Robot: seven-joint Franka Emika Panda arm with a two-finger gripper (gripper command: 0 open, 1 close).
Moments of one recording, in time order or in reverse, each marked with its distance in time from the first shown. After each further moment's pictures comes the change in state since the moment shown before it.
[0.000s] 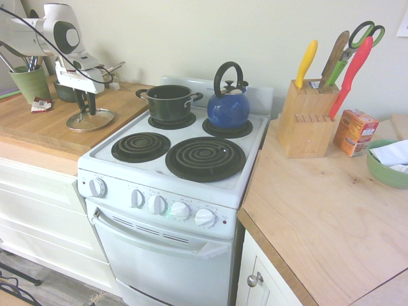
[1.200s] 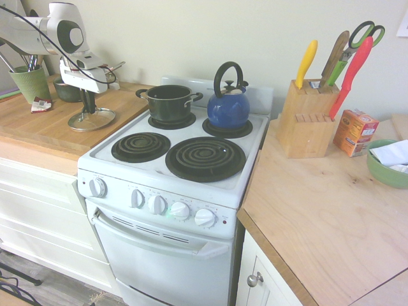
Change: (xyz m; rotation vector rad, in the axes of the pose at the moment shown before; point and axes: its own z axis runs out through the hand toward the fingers) arm 0.015 0.004 -0.003 0.003 -0.013 0.040
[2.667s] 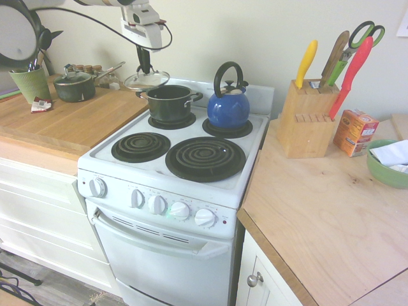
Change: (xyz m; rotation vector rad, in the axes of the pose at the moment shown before) arm 0.222 0.018 -0.127 0.119 0.037 0.339
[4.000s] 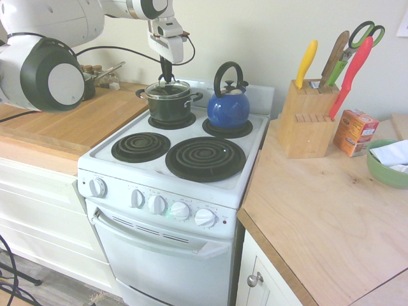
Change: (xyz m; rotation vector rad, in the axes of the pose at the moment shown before) arm 0.063 -0.010 0.027 -0.005 0.004 0.111
